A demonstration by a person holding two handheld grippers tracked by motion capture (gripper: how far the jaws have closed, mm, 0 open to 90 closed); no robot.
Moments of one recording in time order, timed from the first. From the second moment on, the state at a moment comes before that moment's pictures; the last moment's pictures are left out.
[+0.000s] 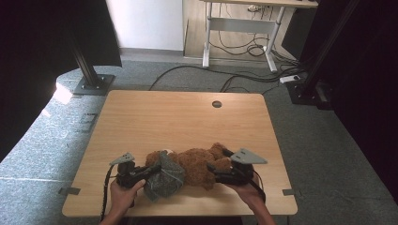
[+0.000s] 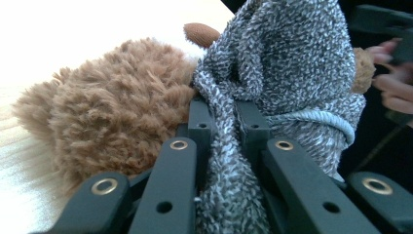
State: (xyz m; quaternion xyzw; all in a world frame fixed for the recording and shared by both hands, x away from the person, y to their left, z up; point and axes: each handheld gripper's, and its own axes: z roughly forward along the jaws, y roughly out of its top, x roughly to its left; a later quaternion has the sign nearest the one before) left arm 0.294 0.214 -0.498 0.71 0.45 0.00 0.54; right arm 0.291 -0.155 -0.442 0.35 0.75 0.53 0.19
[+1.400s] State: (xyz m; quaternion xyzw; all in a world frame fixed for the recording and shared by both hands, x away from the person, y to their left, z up) left arm 0.311 0.198 -0.471 0.73 0.44 -0.02 0.53; right arm 0.251 -0.114 -0.533 0.30 0.83 0.41 0.23
